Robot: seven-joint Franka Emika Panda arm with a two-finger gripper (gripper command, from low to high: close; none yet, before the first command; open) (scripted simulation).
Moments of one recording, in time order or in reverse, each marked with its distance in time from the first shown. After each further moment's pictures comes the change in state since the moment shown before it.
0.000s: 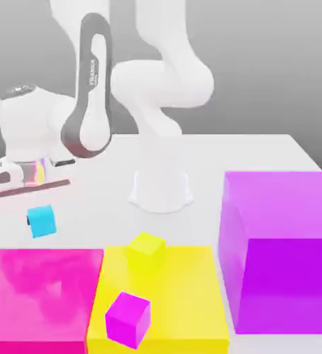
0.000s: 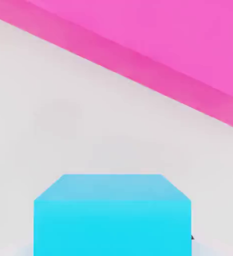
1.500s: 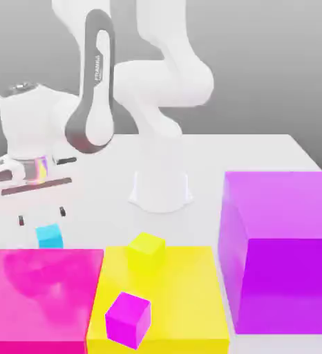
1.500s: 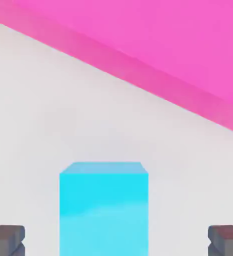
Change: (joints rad) arm 0.134 0.047 -0.093 0.017 0.126 0.029 -0.093
